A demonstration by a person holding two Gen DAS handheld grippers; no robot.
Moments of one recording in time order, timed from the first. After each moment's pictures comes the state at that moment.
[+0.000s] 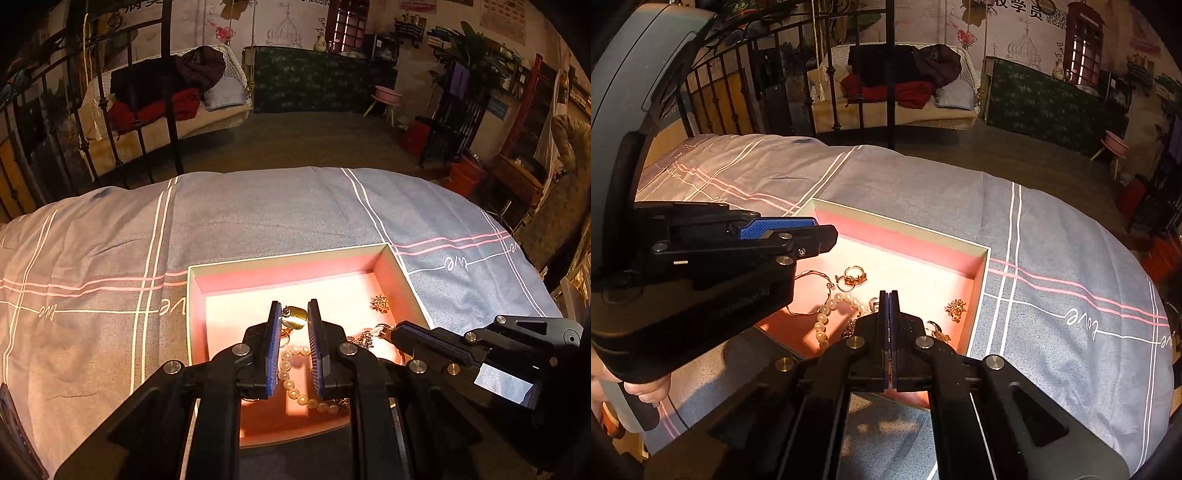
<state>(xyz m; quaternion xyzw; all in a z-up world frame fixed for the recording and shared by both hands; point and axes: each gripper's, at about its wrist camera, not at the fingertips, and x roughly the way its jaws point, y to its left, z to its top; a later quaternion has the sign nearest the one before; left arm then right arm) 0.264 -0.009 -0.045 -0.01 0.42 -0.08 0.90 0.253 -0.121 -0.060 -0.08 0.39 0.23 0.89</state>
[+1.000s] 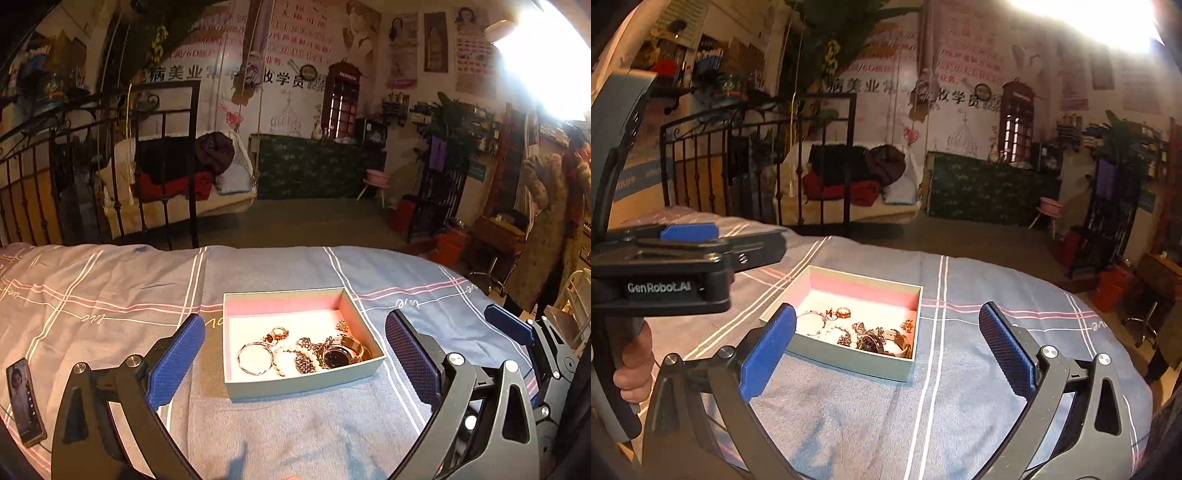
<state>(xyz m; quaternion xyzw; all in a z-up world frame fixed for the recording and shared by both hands) 0.098 0.004 0.020 -0.03 0.24 -0.08 0.97 0.089 -0.171 -0.014 -0.05 0.18 0.12 0.98</state>
